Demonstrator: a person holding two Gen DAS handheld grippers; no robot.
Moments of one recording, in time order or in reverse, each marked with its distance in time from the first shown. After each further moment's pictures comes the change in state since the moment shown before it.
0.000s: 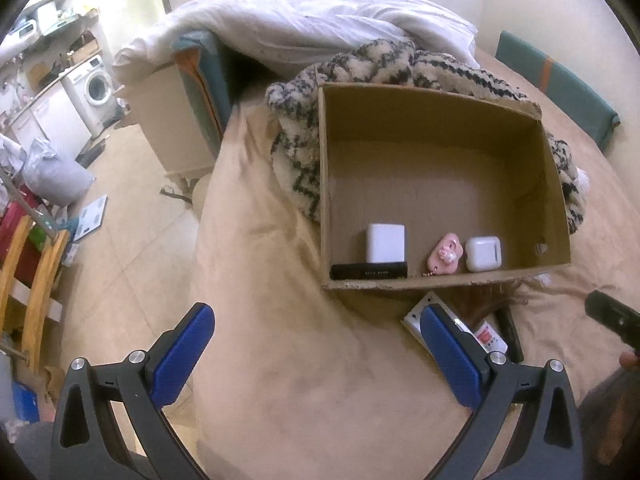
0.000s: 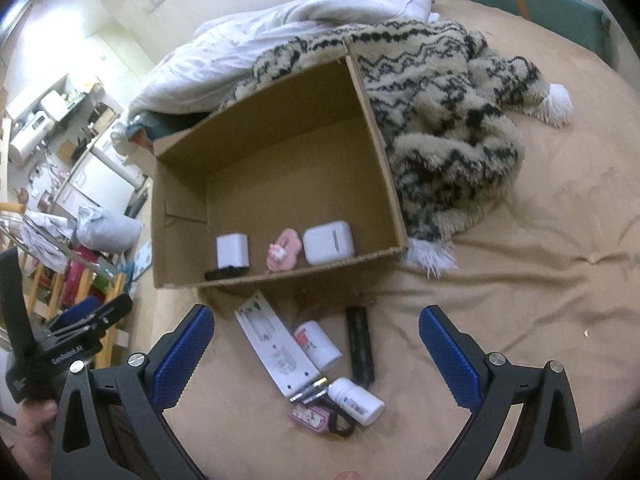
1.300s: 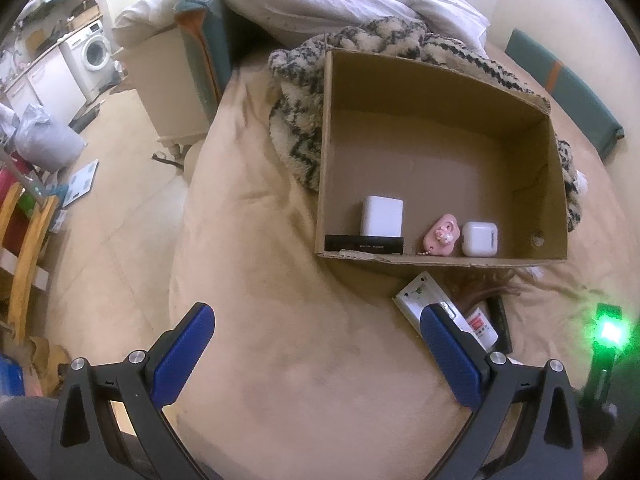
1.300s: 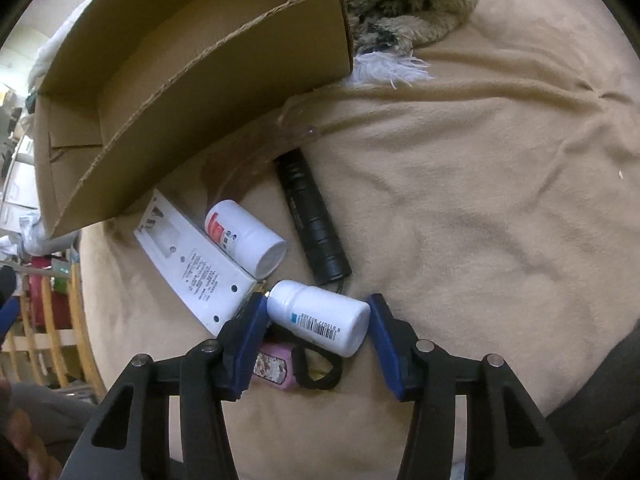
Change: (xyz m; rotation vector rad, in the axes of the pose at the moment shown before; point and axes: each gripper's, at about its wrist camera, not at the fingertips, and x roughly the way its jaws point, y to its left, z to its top) left arm 0.013 0.004 -0.006 -0.066 0.097 -0.058; right arm 0.076 -0.017 -0.073 0.228 0.289 -0.159
